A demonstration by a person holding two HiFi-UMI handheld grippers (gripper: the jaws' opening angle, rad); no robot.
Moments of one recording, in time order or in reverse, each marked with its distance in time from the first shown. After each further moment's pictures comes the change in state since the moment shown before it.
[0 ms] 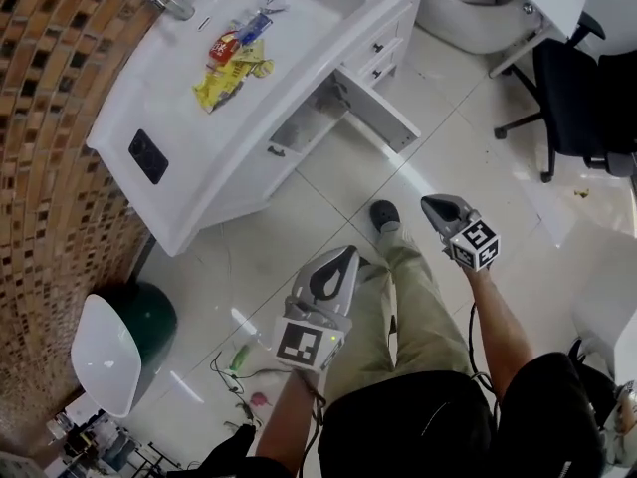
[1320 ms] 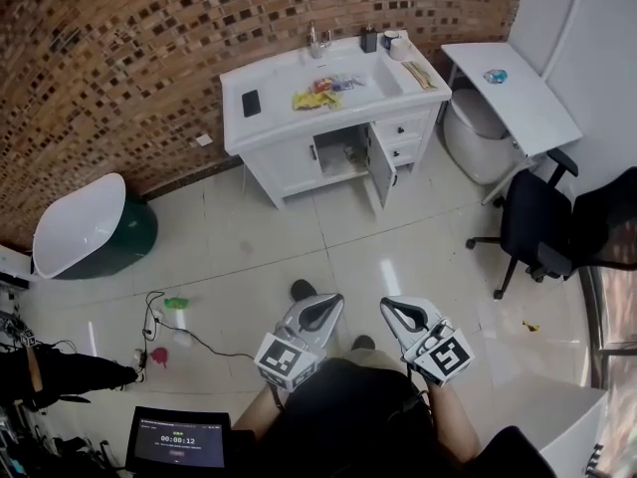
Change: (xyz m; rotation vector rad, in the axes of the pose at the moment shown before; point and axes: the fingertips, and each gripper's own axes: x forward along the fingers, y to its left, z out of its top) left arm -0.189 -0.408 -0.020 0.036 -0.257 0.232; right arm -0.466 0.314 0.079 -0.440 -0.301 0.446
